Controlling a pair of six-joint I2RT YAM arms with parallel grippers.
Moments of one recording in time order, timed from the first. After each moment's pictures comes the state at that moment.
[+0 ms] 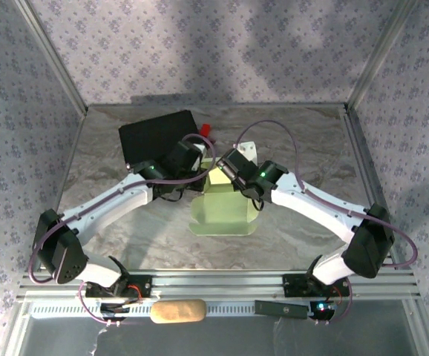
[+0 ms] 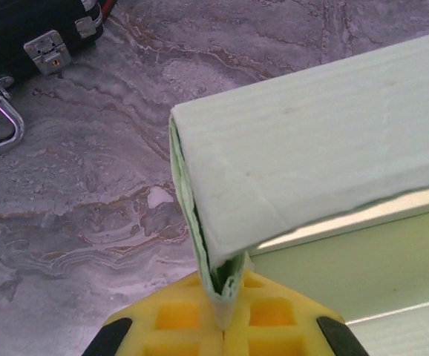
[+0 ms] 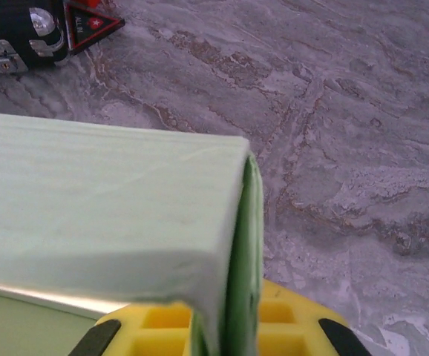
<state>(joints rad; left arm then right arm) -0.78 1.41 1.15 -0.60 -0.07 -0.47 0.88 1.47 1.29 -0.87 0.59 0.57</state>
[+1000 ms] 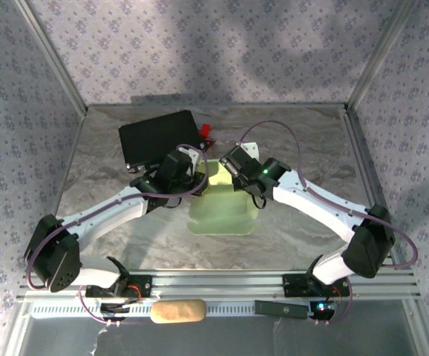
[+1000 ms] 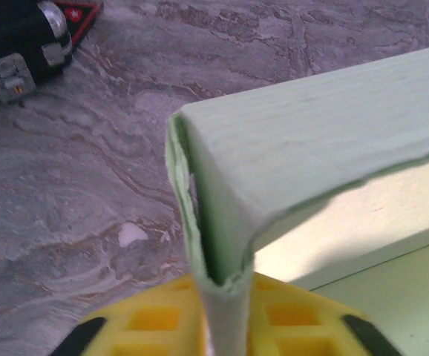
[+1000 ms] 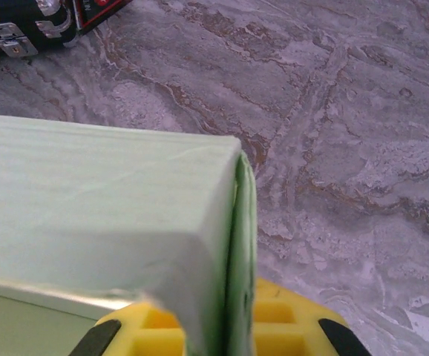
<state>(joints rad) -0.75 1.35 0.93 -0.27 -0.01 -0.47 0.84 1.47 1.29 -0.89 0.48 0.61</state>
